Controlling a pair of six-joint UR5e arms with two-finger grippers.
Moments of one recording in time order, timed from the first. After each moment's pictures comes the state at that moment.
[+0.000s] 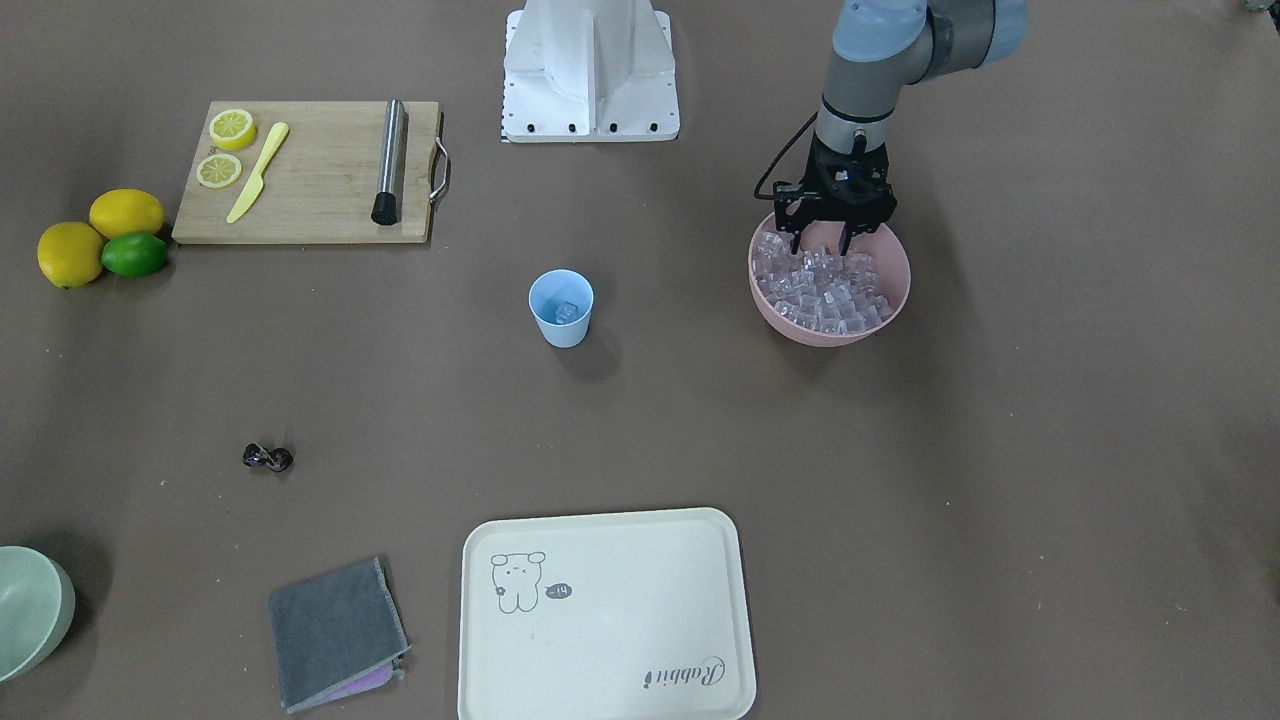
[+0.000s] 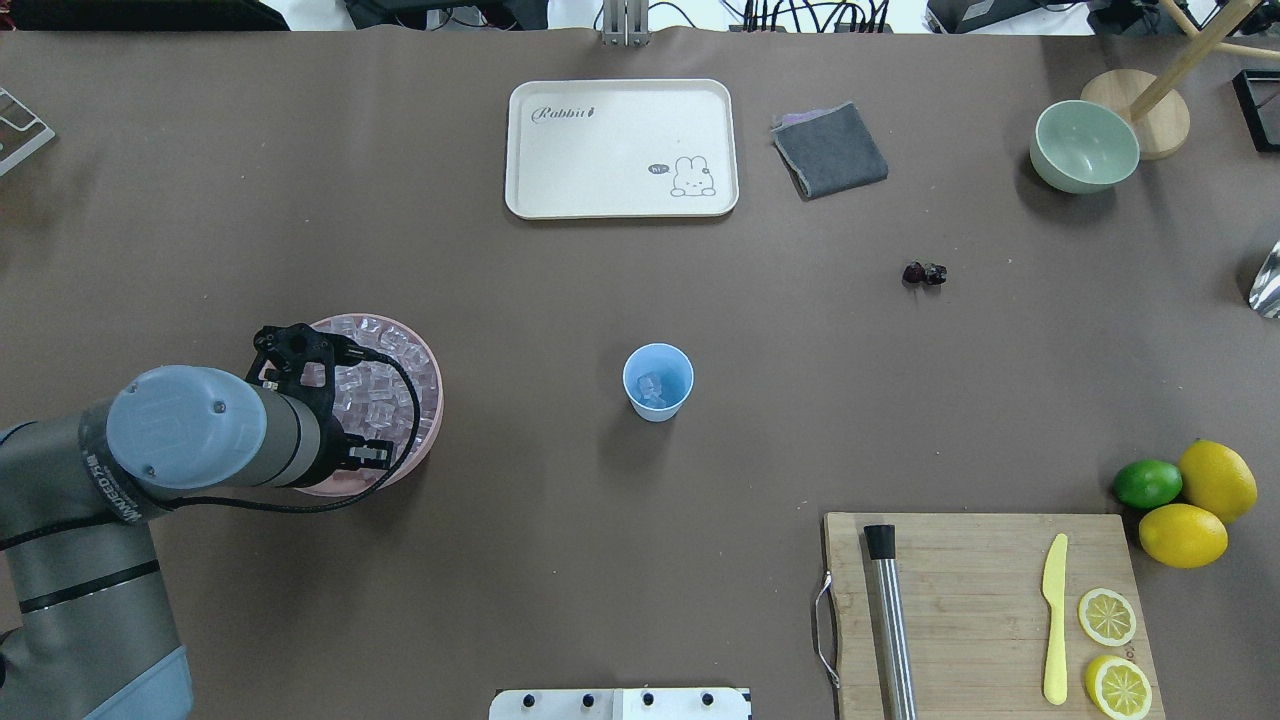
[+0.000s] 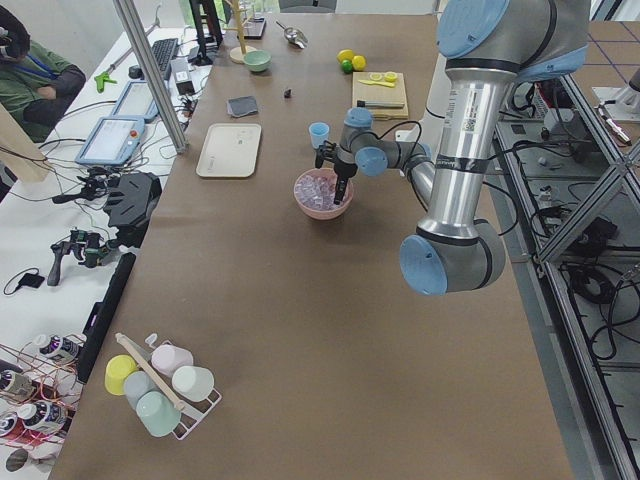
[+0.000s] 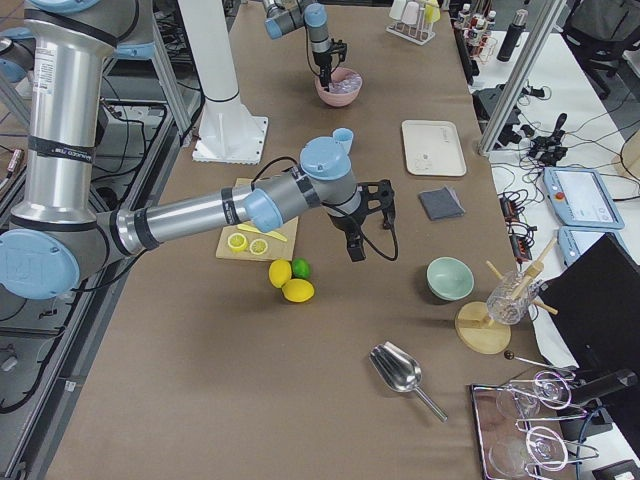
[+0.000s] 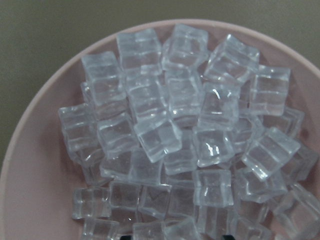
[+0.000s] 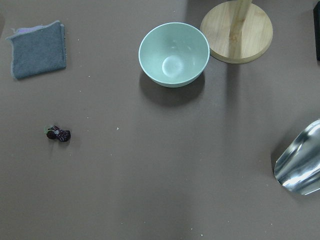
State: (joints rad) left arm -0.44 -1.76 -2.02 -1.69 -1.69 -1.14; right arm 1.44 -1.74 2.01 -1.28 2.35 0.40
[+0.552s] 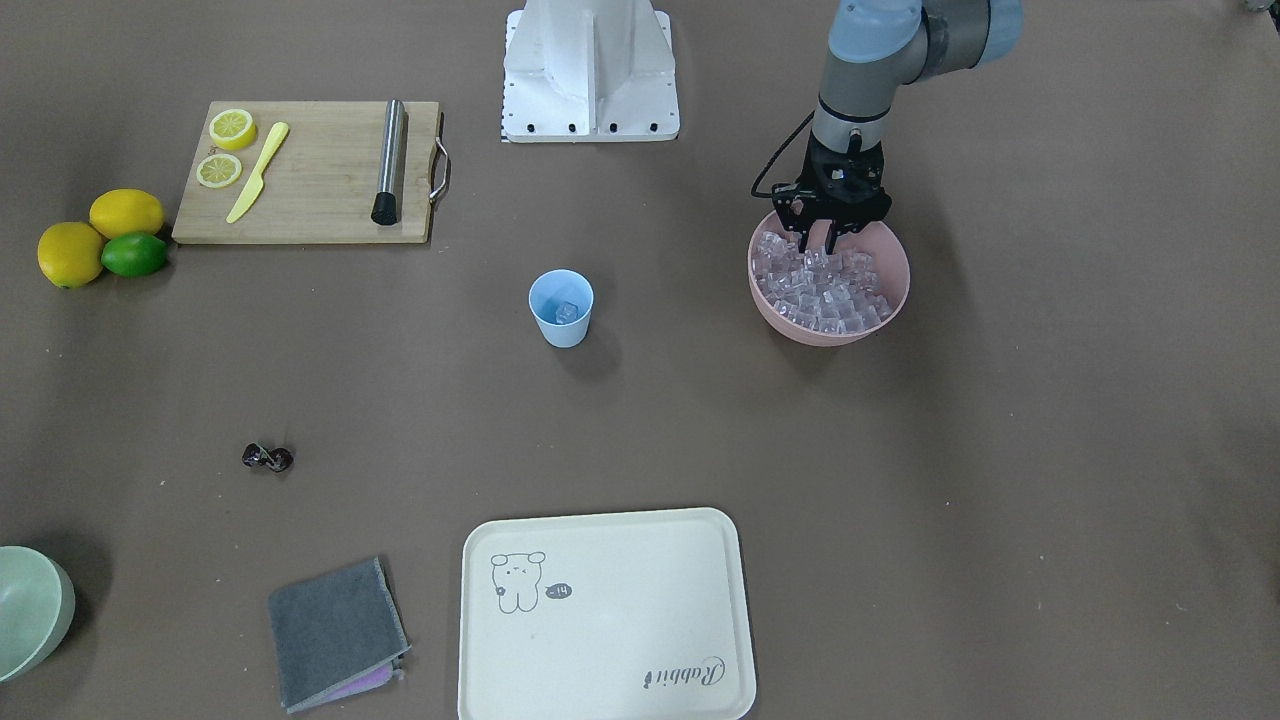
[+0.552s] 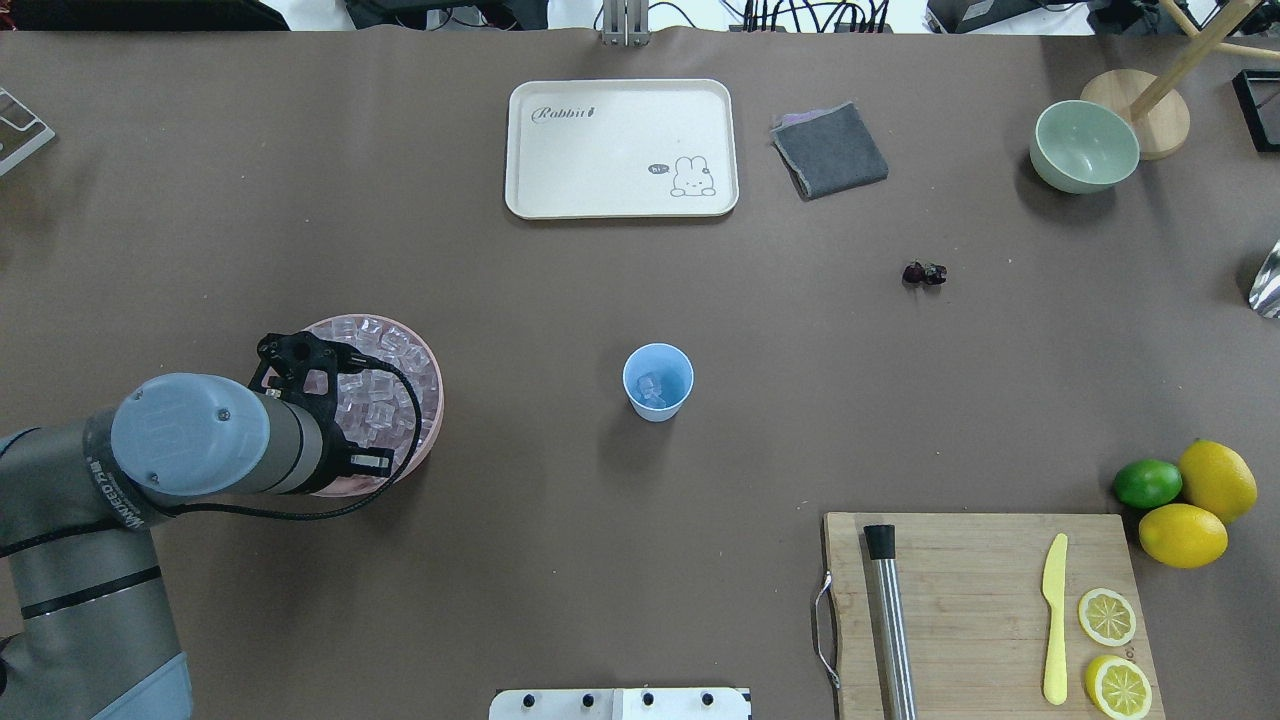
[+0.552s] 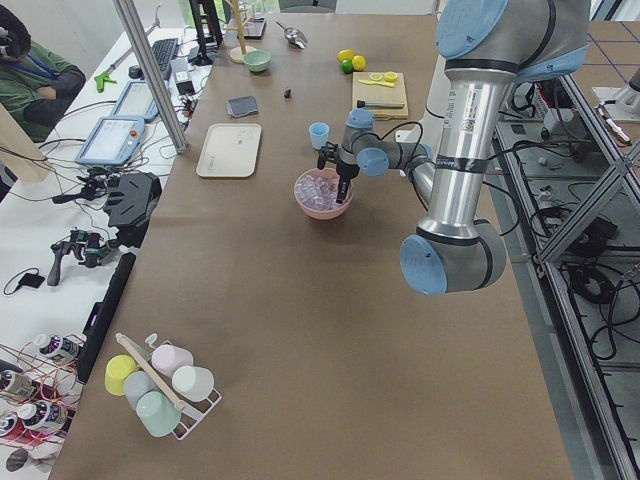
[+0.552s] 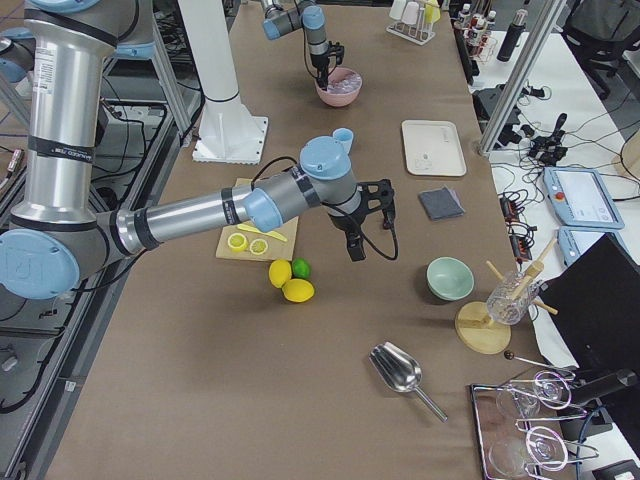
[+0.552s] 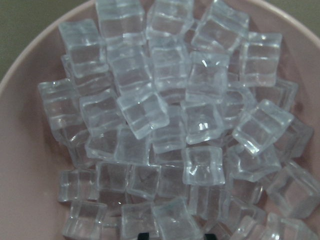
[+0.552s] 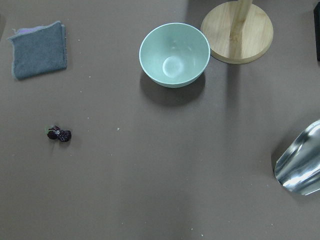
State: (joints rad) left arm -0.43 -1.76 -2.02 -1.69 -1.69 -1.14; right arm 1.44 -1.74 2.01 -1.28 2.36 0.40
